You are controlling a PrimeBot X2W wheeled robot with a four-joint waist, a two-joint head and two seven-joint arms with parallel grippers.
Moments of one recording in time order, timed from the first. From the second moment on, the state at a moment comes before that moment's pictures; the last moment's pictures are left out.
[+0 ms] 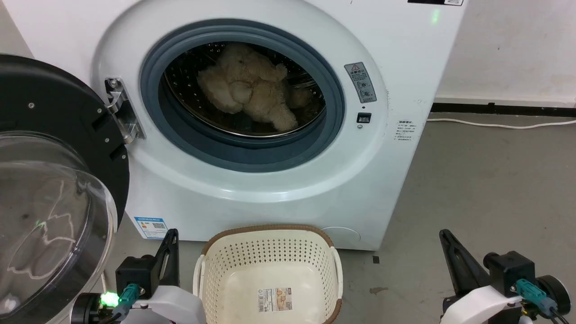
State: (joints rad) left arm 0.02 0.06 -0.02 0.01 -0.02 0.01 -0.01; right arm 0.03 -0.05 0.00 0.01 0.02 0.13 -0.02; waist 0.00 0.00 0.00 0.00
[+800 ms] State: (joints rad) left arm 0.01 0.05 0.00 0.01 -0.01 0.00 0.00; right arm 0.01 -0.05 0.00 0.00 0.01 0.13 0.00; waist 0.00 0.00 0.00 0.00
